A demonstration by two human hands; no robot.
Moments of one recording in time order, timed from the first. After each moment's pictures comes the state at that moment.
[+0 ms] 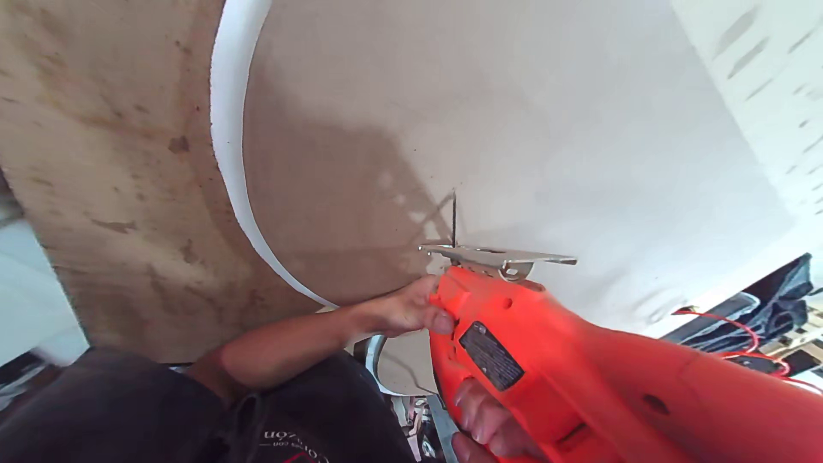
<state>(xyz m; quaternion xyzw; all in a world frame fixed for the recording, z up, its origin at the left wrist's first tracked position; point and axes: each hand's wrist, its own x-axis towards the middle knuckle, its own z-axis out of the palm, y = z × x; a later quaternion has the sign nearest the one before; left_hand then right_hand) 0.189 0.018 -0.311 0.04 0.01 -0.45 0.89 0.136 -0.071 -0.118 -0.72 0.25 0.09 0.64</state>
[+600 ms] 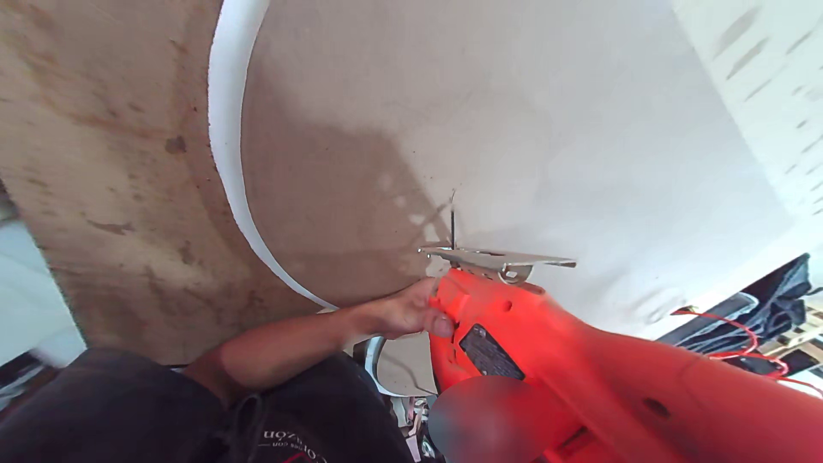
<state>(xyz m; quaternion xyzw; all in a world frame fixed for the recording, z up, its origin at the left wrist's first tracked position) 0.189 0.019 -0.308 0.04 0.02 -0.46 0.89 0.137 -0.072 -0.115 -0.72 0.25 0.11 0.64</state>
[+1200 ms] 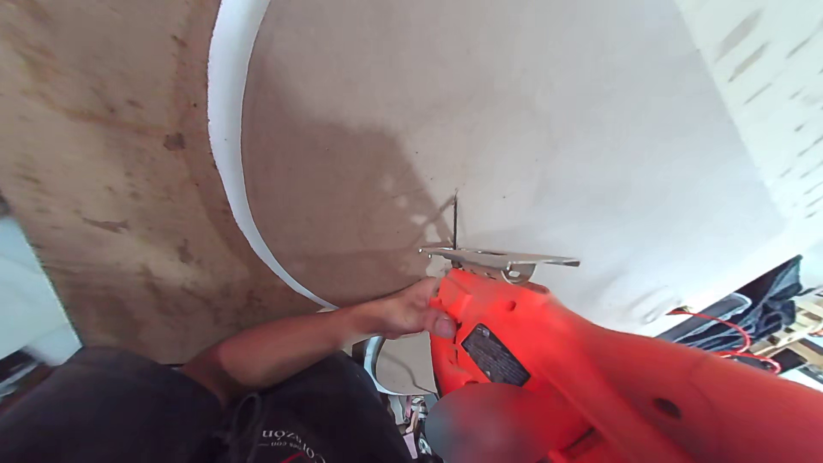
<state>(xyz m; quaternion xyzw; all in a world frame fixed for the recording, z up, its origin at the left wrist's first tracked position) 0.190 0.019 -0.307 0.04 0.02 -0.46 0.89 0.139 -0.070 -0.114 -0.71 0.26 0.10 0.65</state>
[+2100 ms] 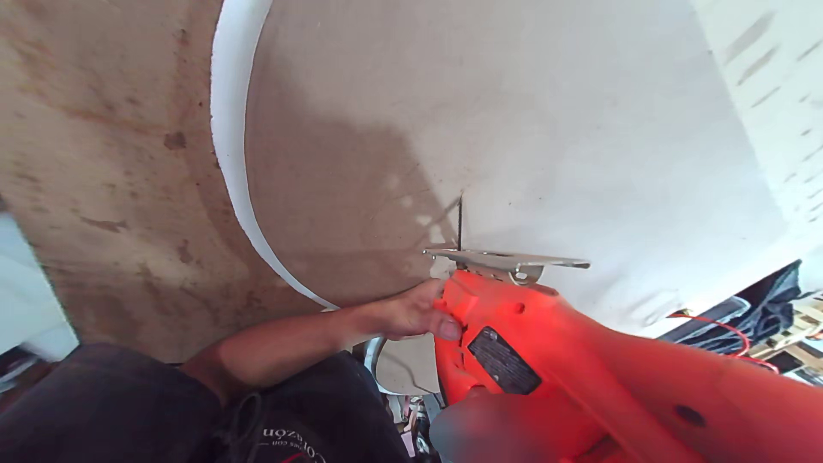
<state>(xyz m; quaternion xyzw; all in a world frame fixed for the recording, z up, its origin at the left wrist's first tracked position) 0.190 0.017 -0.309 0.03 0.01 -0.45 0.89 0.140 -0.073 -0.116 -0.71 0.27 0.08 0.65</state>
